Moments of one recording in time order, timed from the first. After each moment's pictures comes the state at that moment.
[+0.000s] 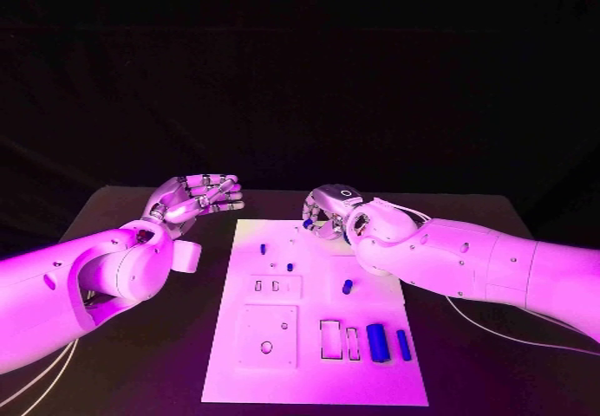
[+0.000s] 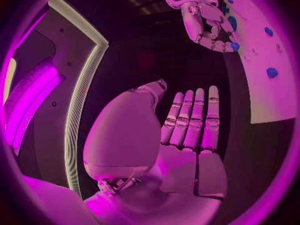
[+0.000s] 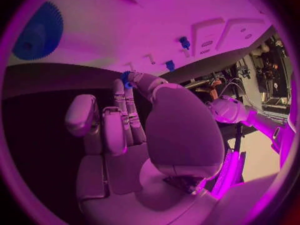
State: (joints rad) left arm 1.16 -0.97 0.04 1.59 -0.07 -0.33 0.41; left_hand 1.45 -0.18 0.43 0.26 0.10 0.84 0.22 0.22 0.15 0.98 0.19 0.08 0.07 0.89 0.16 0.20 0.24 0.17 0.83 0.27 0.27 0.09; right arm 1.28 -0.46 -0.18 1.19 -1.53 -0.45 -0.19; right_hand 1.36 -0.21 0.58 0.07 0.27 1.07 0.12 0.29 0.39 1.20 0.06 0.19 0.17 1.46 -0.01 1.40 1.25 0.12 1.31 0.09 1.24 1.07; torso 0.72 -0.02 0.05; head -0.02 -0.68
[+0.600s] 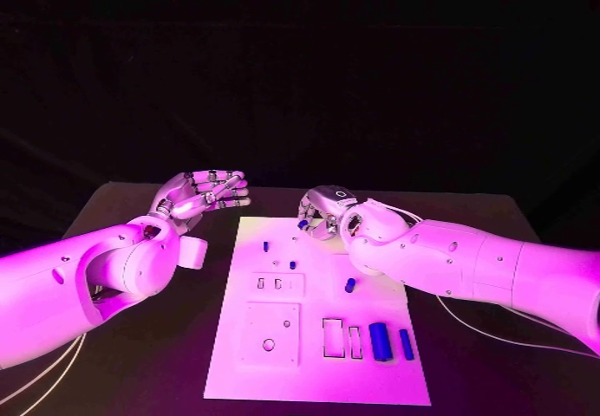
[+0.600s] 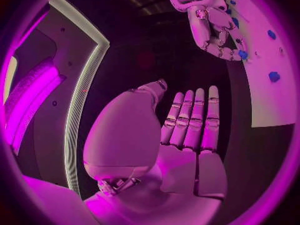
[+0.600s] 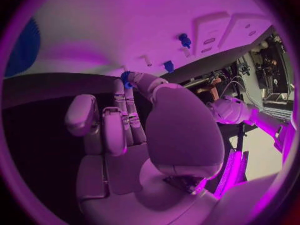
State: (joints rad) left arm 1.17 -0.96 0.04 1.59 -0.07 -0.33 0.42; left_hand 1.45 -0.18 0.43 0.26 0.10 0.84 0.22 0.22 0.15 0.98 0.19 0.08 0.07 0.89 0.16 0.20 0.24 0.17 0.83 0.27 0.27 0.09; right arm 1.27 -0.41 -0.18 1.14 -1.50 -0.46 -0.18; right_hand 1.36 -0.21 0.58 0.07 0.27 1.07 0.12 0.29 0.40 1.20 0.06 0.19 0.17 1.46 -0.01 1.40 1.25 0.12 1.31 0.09 1.24 1.07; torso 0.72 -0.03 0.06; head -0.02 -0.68
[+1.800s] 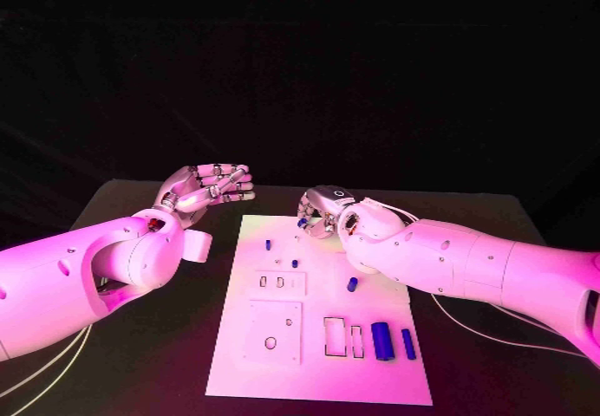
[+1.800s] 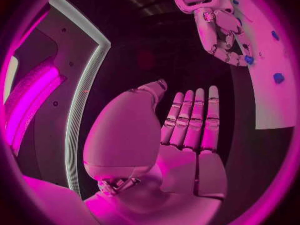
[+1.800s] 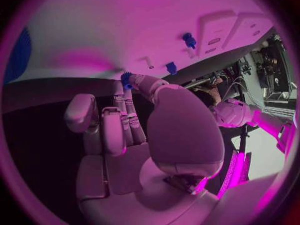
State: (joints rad) left arm 1.18 -0.95 0.04 1.59 -0.07 -0.33 0.41; left_hand 1.45 -0.18 0.43 0.26 0.10 0.84 0.22 0.22 0.15 0.98 0.19 0.08 0.07 0.89 0.16 0.20 0.24 0.17 0.83 0.27 0.27 0.09; right arm 1.27 -0.36 -0.18 1.08 -1.48 -0.44 -0.17; right_hand 1.30 -0.22 0.60 0.08 0.28 1.00 0.16 0.27 0.42 1.12 0.09 0.14 0.14 1.47 0.01 1.40 1.23 0.12 1.28 0.11 1.21 1.03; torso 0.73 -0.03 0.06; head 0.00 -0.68
